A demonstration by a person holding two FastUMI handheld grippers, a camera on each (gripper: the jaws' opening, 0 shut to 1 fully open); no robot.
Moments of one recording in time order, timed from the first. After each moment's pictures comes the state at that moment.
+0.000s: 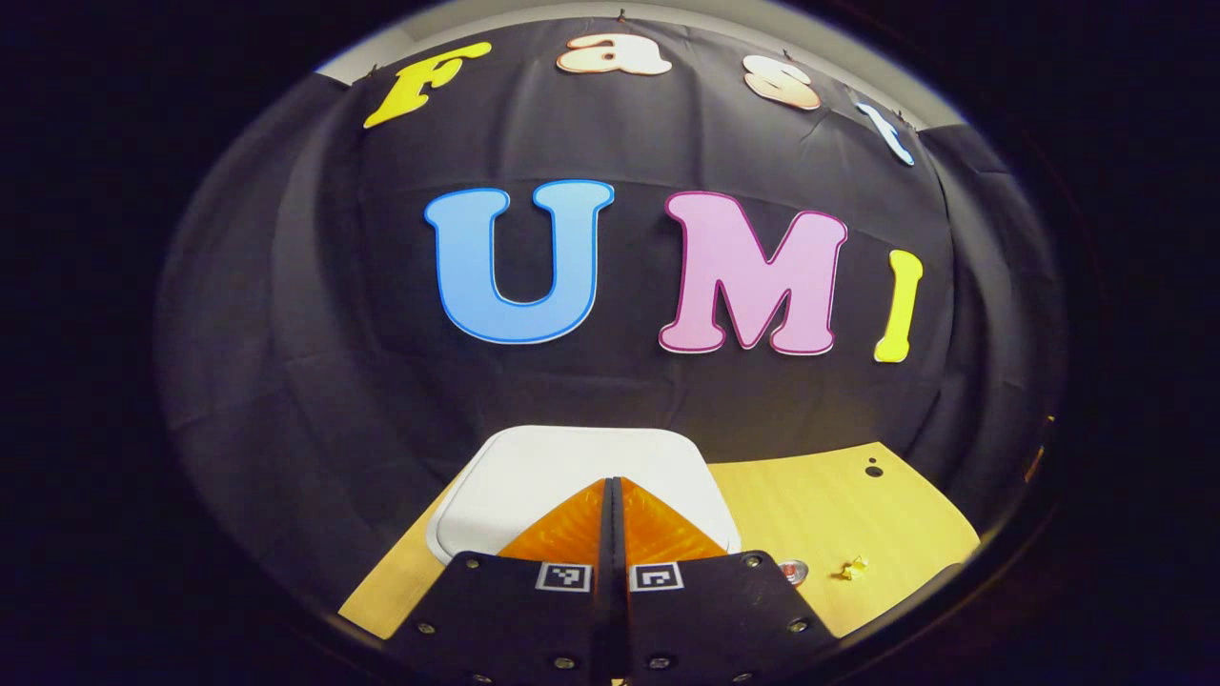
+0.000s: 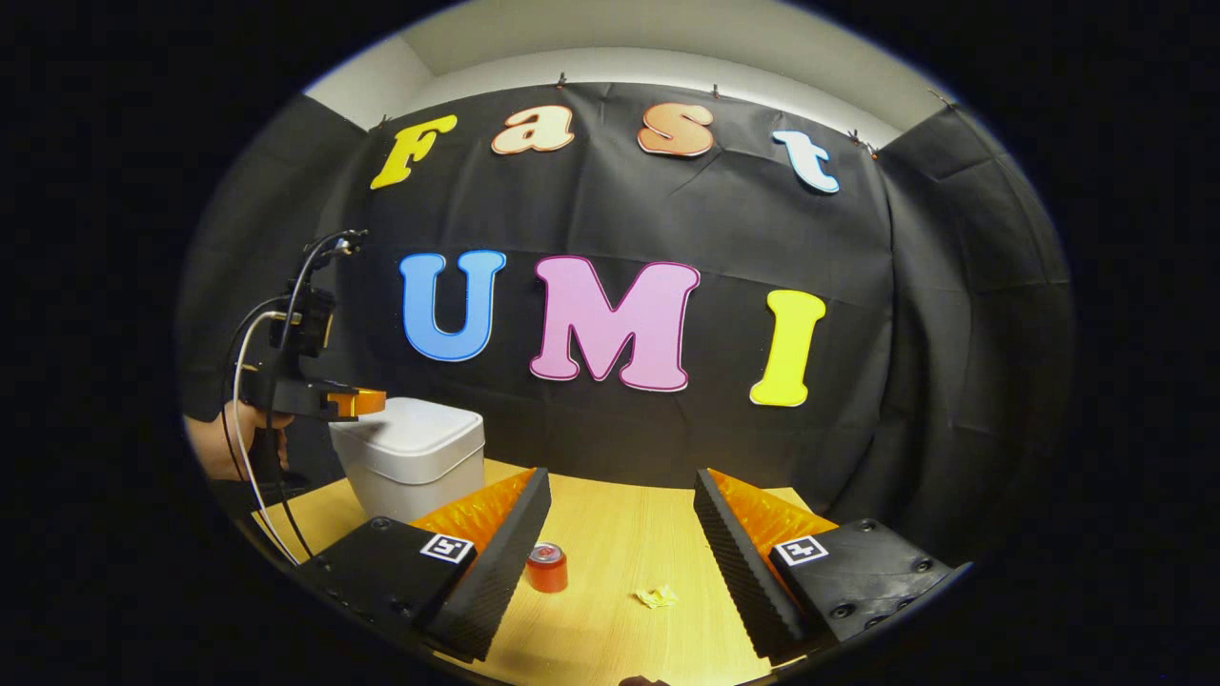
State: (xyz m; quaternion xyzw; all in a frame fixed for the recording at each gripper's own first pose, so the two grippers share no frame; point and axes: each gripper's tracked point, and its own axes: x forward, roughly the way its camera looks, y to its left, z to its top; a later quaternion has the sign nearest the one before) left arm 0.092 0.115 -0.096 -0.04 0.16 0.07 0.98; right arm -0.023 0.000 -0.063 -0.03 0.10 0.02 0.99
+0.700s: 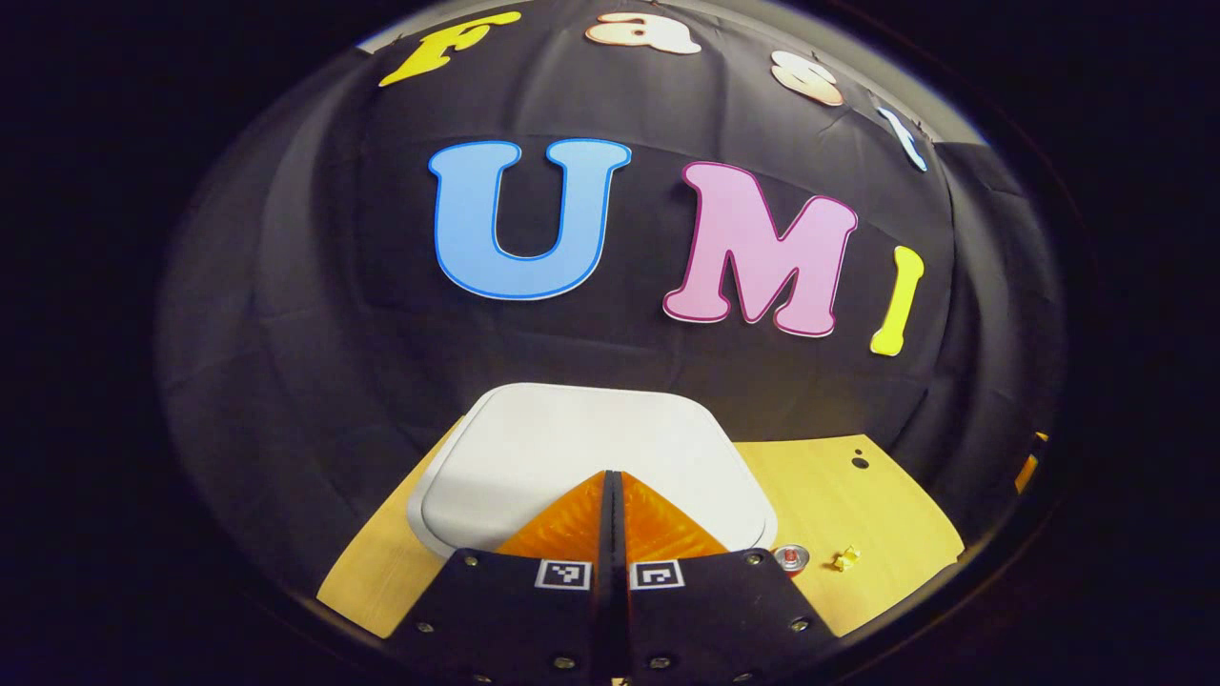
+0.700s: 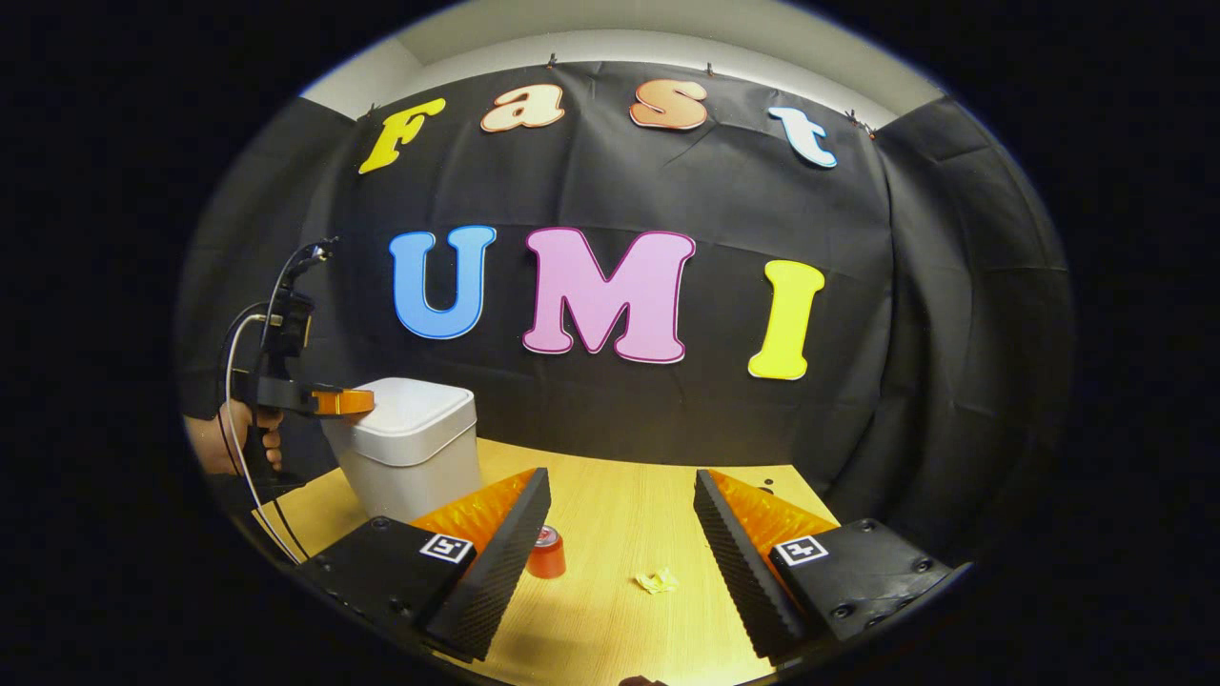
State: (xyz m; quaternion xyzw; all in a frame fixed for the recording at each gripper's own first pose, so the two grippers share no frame) left arm 0.097 0.130 -0.129 -0.08 0.18 0.04 0.98; right arm -0.016 -0.009 -0.088 -0.02 0.14 0.01 0.99
